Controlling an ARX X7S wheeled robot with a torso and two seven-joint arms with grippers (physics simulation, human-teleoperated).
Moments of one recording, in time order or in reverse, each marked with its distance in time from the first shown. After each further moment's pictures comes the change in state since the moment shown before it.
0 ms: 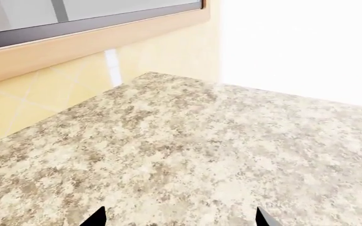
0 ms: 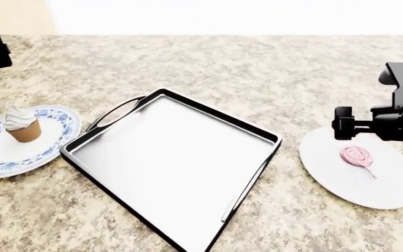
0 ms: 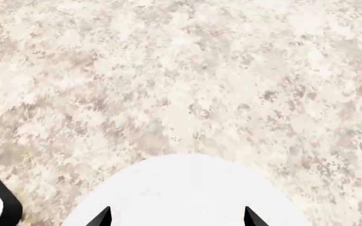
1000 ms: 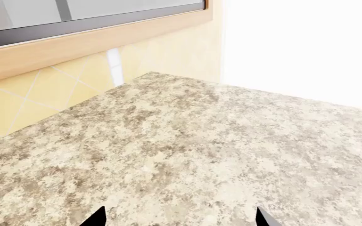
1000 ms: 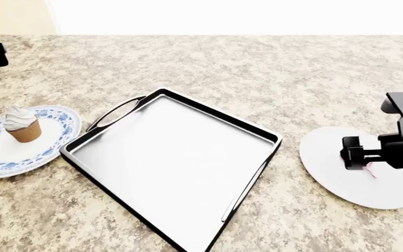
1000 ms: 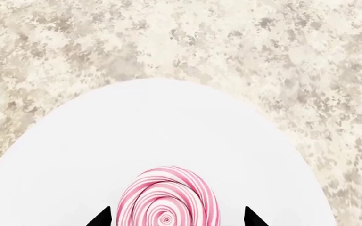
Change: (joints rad) left arm -0.004 -0.011 -0.009 0.000 0.000 0.000 0.004; right arm -0.114 0.104 -0.071 -0.087 0.054 0.038 -0.041
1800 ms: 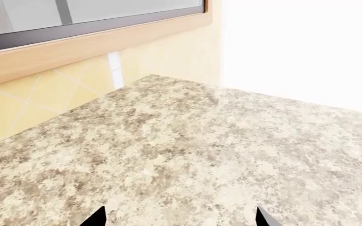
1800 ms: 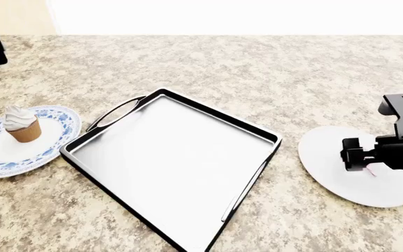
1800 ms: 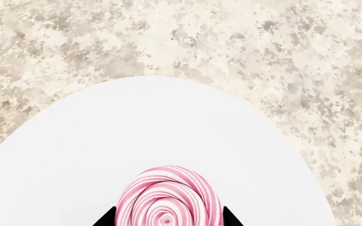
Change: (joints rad) left arm -0.007 0.000 0.003 0.000 0.001 0.002 0.002; right arm -0.016 0.003 -0.026 0.018 0.003 -0.062 -0.009
